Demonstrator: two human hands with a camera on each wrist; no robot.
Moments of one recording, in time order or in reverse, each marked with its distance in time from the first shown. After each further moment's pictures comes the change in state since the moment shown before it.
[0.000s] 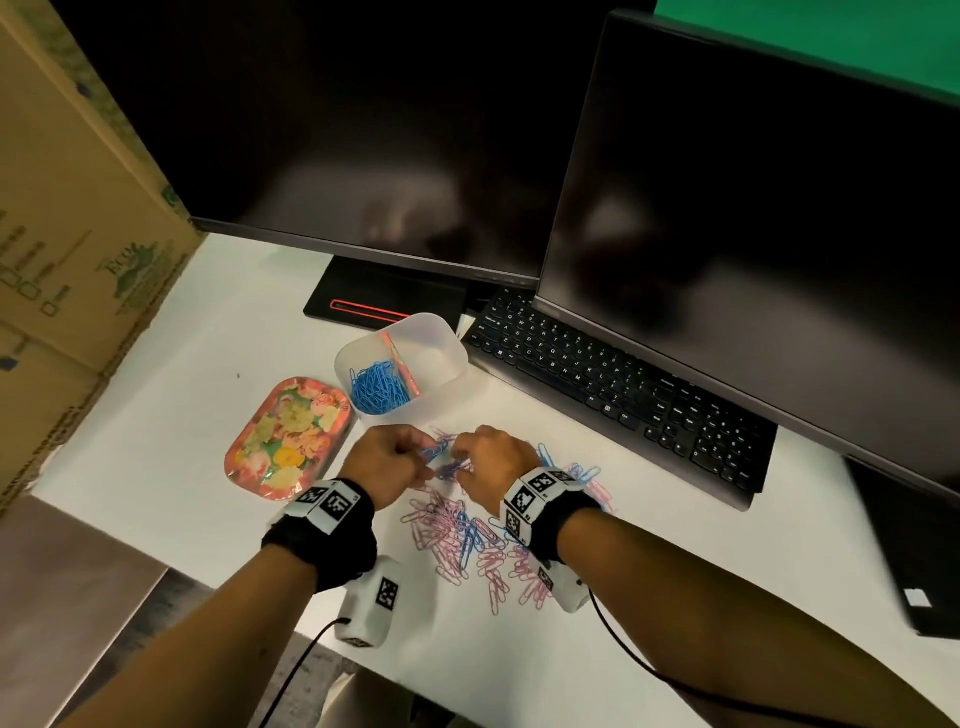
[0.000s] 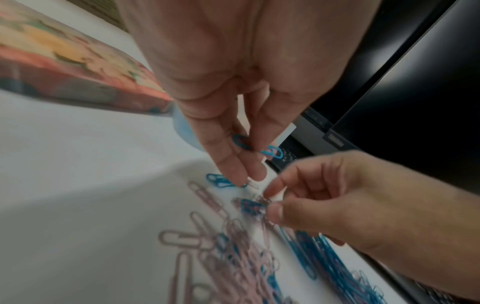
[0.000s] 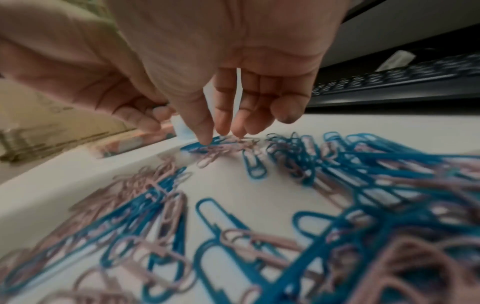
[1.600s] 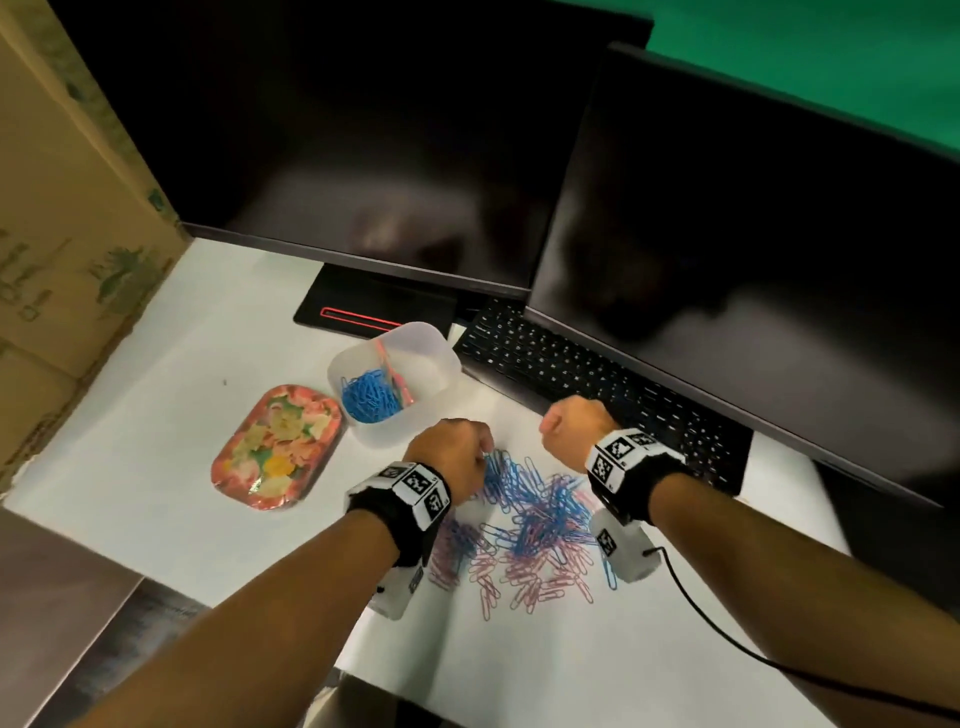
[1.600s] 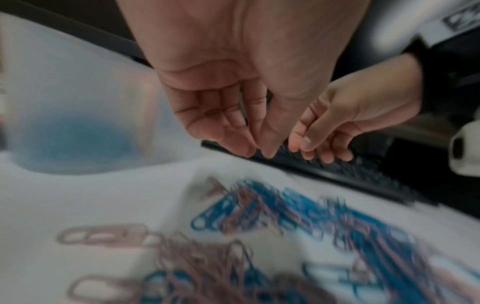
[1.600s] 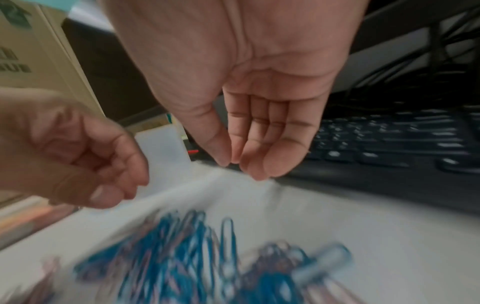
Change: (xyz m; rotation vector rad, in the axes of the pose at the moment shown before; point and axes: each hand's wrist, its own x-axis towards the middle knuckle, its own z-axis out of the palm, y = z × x) left_hand 0.017 0.030 0.054 0.869 -0.098 0.381; right_hand -0.010 0.061 -0.073 0.090 0.042 0.451
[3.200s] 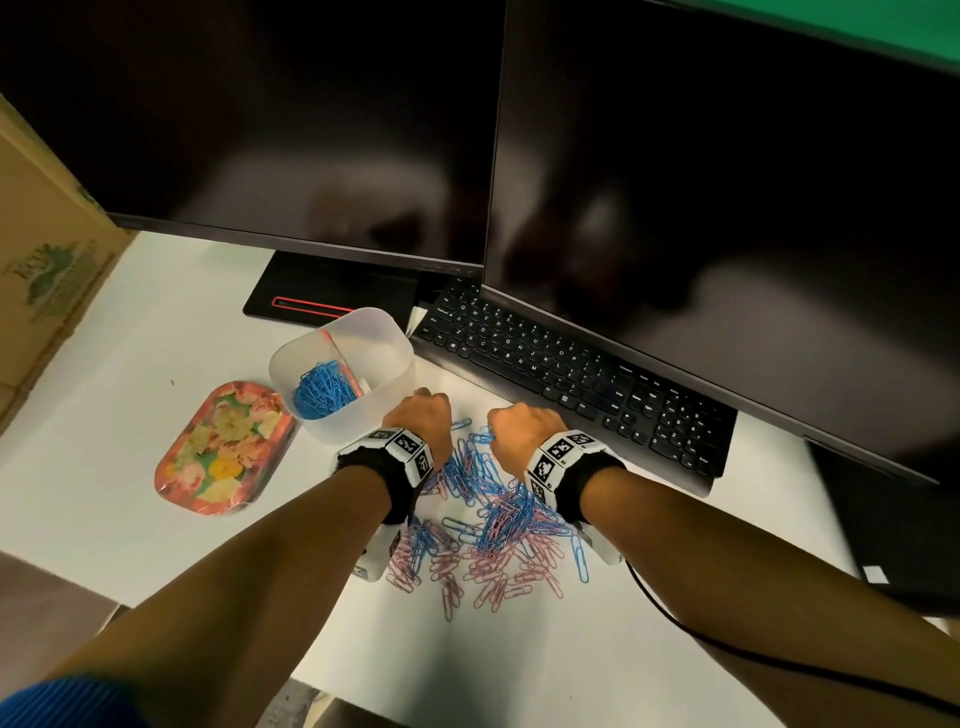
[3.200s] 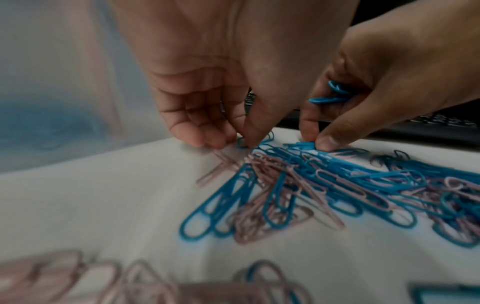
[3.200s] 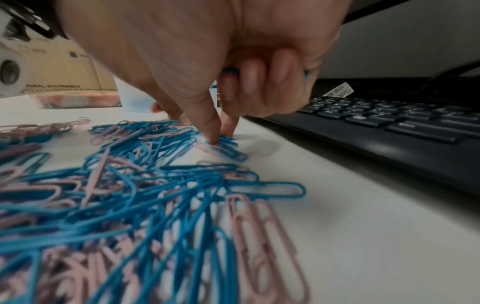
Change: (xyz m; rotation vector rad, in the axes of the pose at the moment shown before) left_hand 0.053 0.013 0.024 0.336 -0.030 -0.183; right_hand 0.016 0.003 0.028 -0.465 -0.089 -0.322
